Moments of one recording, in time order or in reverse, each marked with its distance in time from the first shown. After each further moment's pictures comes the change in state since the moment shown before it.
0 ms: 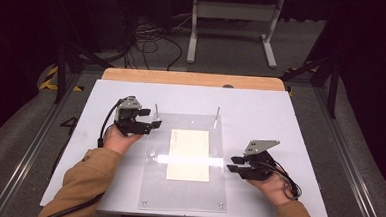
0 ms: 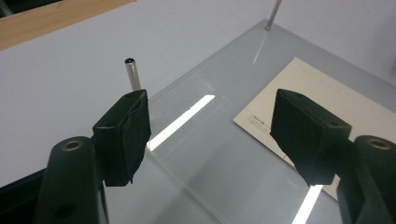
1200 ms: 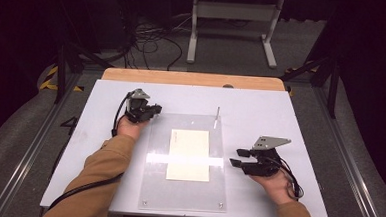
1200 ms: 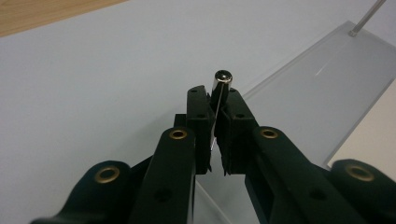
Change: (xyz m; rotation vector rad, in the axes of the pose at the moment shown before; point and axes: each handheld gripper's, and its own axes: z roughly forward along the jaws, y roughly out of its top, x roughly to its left) left arm 0.032 0.003 0.050 0.038 0.085 -0.085; right arm -0.015 -0.007 -0.008 -0.121 -0.025 0.080
